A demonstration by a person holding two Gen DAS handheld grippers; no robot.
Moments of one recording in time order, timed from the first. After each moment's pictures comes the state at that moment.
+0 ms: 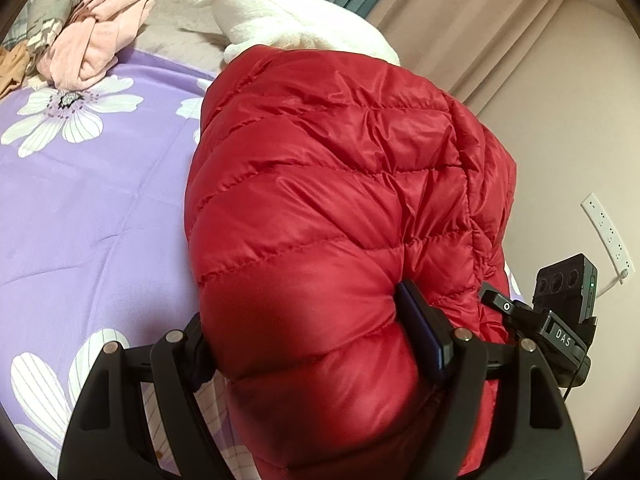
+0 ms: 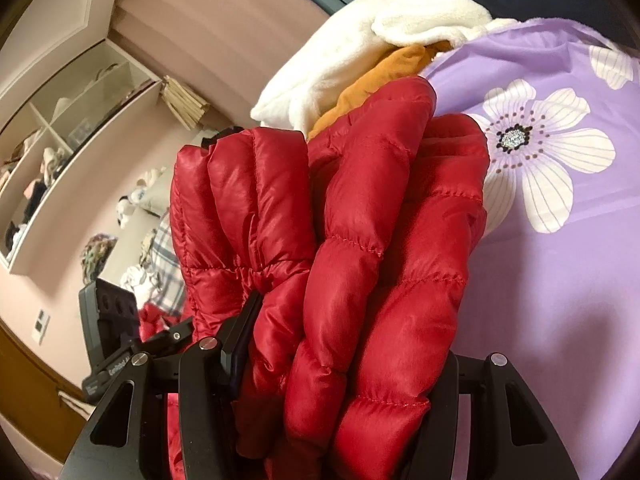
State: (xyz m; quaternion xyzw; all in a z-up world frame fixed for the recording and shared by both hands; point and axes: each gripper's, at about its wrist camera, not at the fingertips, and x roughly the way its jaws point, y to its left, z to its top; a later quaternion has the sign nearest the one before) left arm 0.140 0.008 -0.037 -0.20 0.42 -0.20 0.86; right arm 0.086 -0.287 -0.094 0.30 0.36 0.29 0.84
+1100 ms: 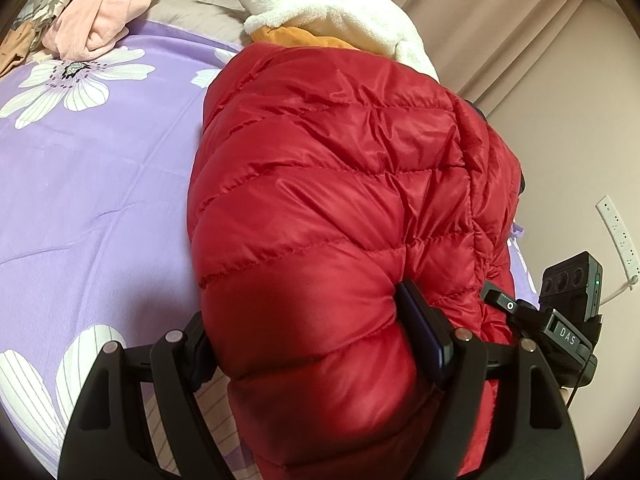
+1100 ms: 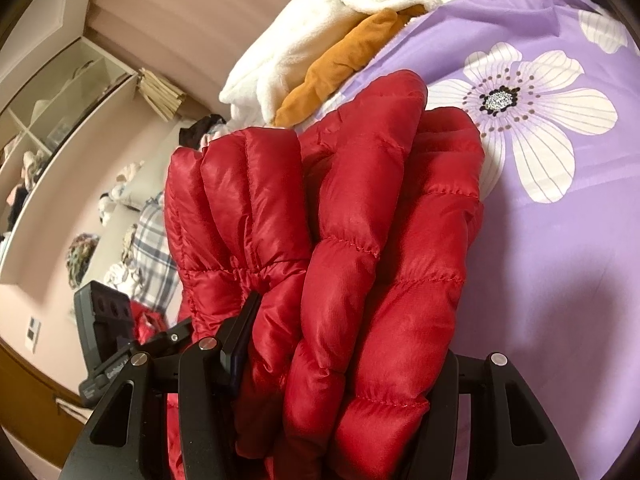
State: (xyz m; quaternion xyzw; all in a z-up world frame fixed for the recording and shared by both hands) left arm 0.155 0.014 -0.064 -0.20 0.45 -0.19 0.85; right arm 0.093 -0.272 -0.093 0.31 0.39 0.25 0.83
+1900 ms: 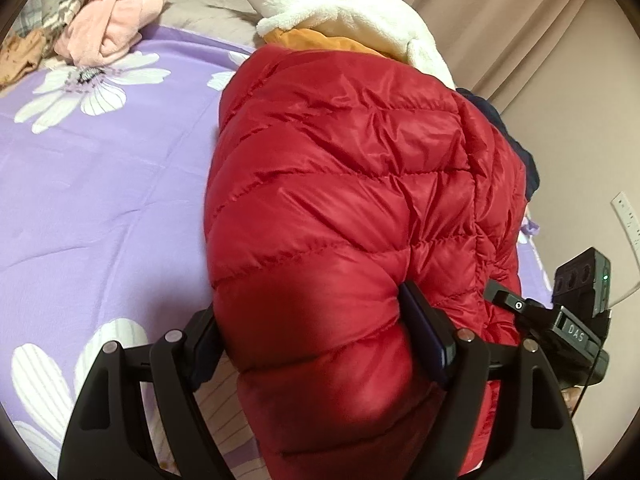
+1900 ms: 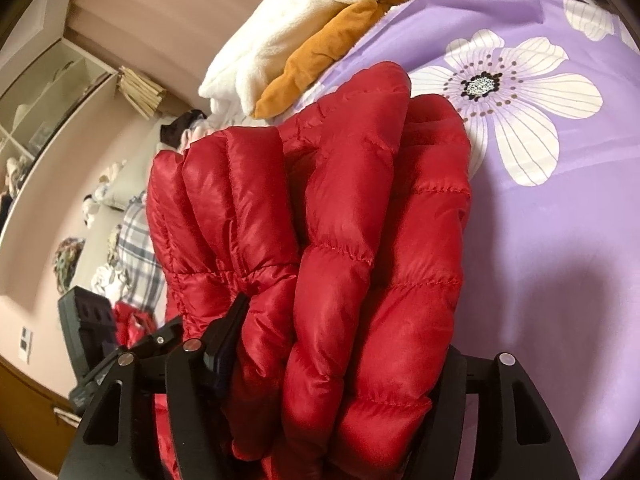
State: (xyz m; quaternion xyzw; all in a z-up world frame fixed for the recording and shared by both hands) left arm 0.151 0.018 -0.060 -0.18 0.45 -0.15 0.86; right arm 0.108 -0.264 -0.092 0.30 0.42 0.21 0.83
